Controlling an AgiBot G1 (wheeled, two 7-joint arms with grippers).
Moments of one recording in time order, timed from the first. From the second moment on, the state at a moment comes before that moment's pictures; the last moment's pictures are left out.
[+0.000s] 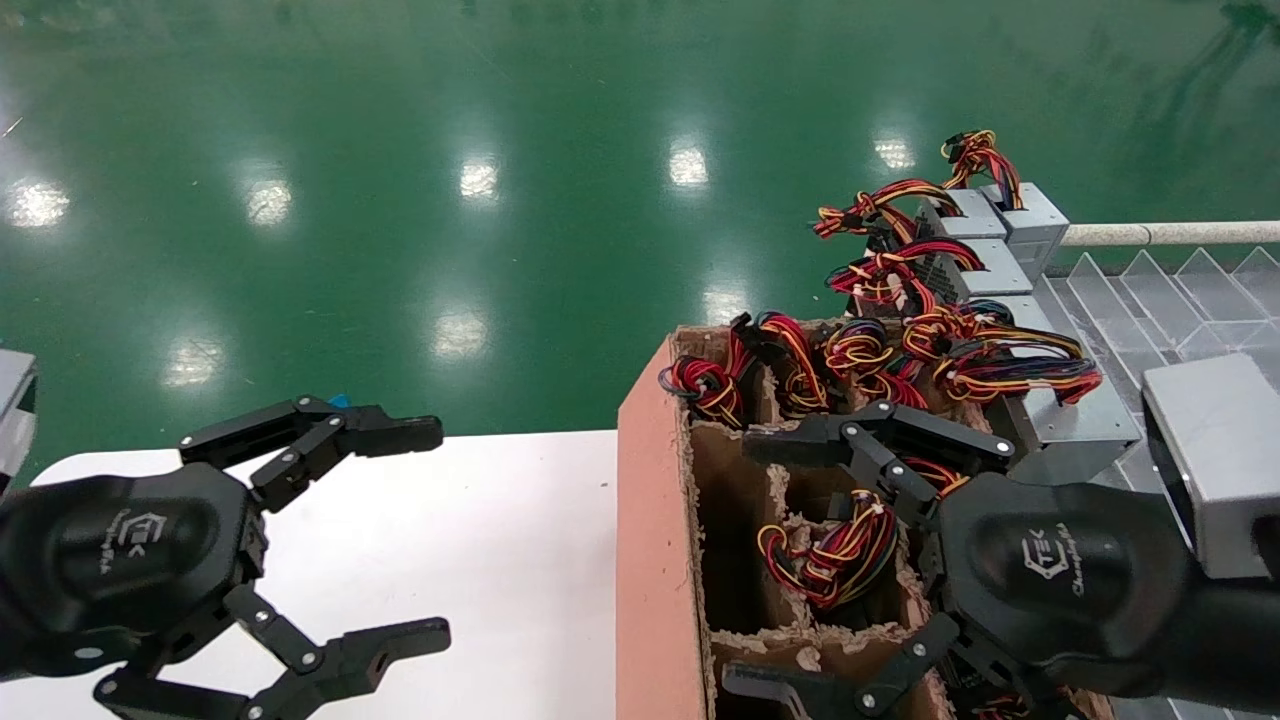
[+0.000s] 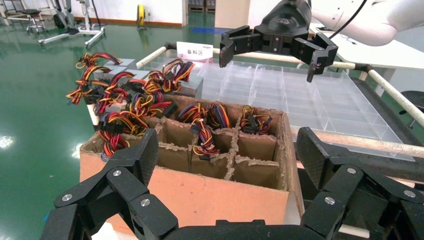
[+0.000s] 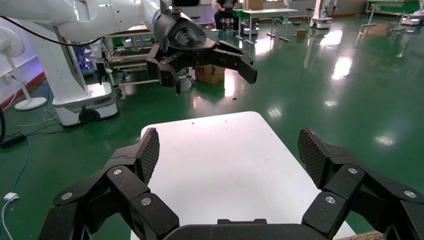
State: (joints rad) left arm -1.10 0.55 0.43 -1.24 0.62 1.42 -0.10; right arm 1.08 -0.61 -0.28 1.28 -0.73 -1.49 0.18
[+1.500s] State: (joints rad) left arm -1.10 0.55 0.43 -1.24 0.62 1.42 -0.10; right arm 1.08 -0.61 -0.28 1.28 -0.74 -1.49 0.18
